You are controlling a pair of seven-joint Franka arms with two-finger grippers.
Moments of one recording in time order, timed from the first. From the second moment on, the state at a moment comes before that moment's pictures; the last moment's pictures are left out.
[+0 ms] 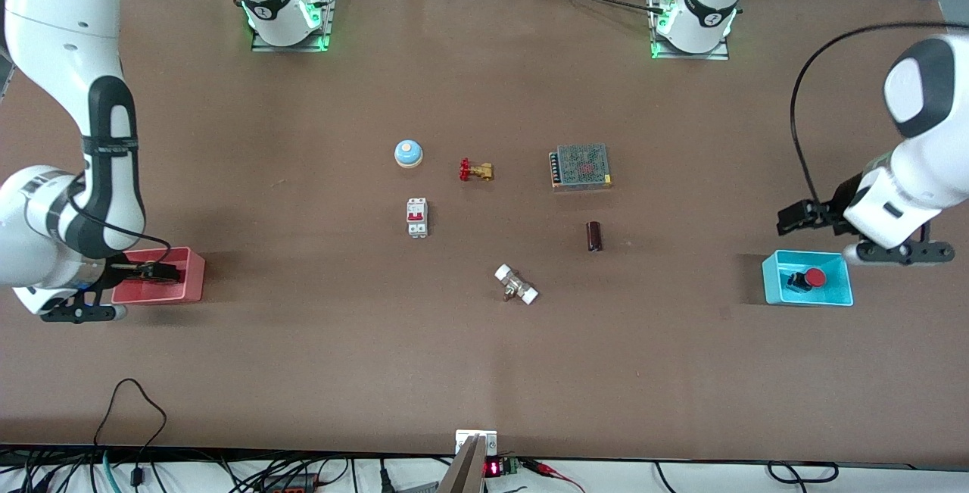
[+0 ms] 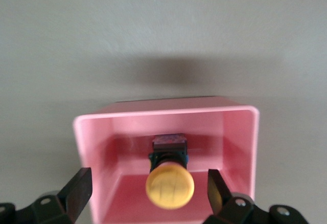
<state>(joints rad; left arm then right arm) 0.10 0.18 -0.10 -1.69 -0.01 1.87 -0.02 0.15 0.73 -0.45 -1.44 0.32 2.03 -0.38</state>
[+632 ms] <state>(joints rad) 0.11 -0.01 -0.10 -1.66 -0.01 1.66 -0.01 0.17 0.46 -0.45 -1.43 0.32 1.80 -0.35</state>
